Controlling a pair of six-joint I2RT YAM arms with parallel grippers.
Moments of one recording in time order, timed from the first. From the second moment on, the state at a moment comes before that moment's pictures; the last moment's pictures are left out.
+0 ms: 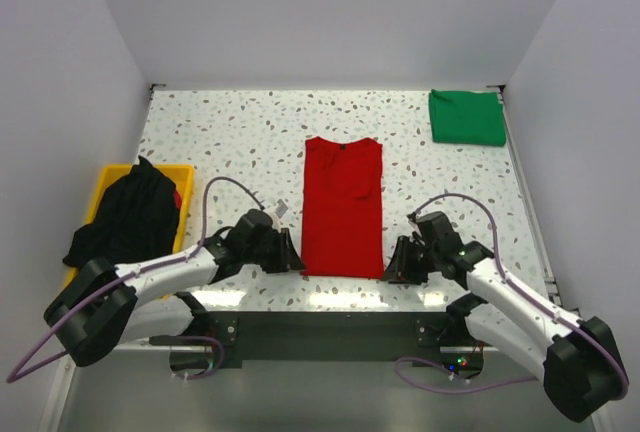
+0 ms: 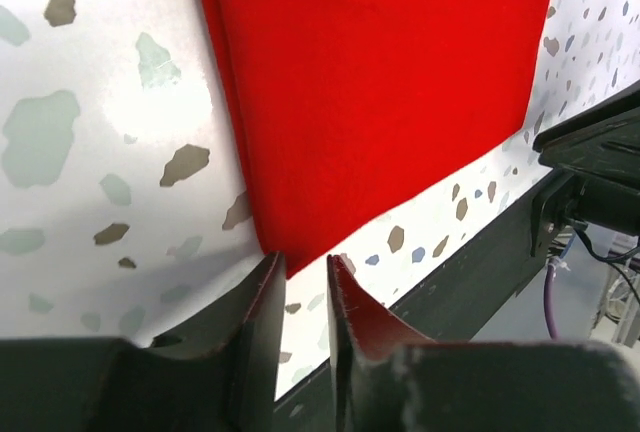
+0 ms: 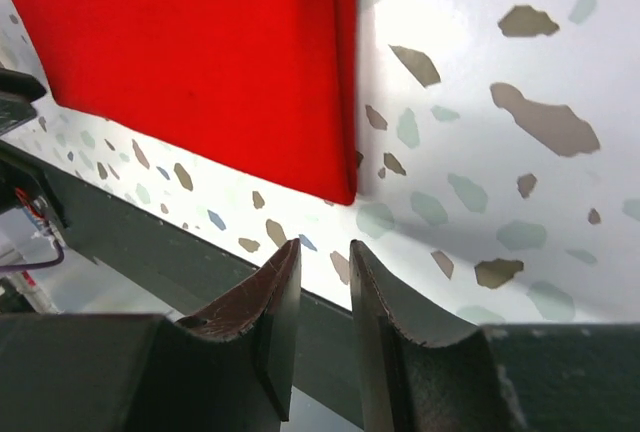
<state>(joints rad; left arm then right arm) -0.74 1.20 0.37 0.01 0.27 -0.85 0.48 0.90 0.36 -0.51 -0.35 0.72</state>
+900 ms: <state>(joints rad) -0.75 1.24 0.33 0.10 0.29 -0.89 0.48 0.92 0.28 -0.35 -0.33 0.83</state>
